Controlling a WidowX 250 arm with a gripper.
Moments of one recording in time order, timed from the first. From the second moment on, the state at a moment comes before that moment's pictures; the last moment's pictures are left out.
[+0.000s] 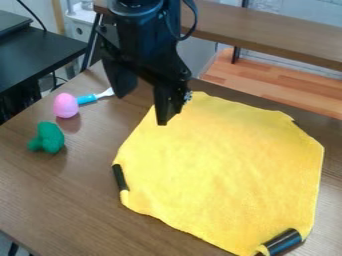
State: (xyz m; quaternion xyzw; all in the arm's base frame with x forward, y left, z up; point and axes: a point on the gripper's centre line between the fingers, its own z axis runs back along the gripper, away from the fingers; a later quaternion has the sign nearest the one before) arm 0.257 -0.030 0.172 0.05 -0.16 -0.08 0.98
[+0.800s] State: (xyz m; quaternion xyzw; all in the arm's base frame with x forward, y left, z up) arm 0.242 0.057 0.079 -0.03 -0.26 0.16 0.95
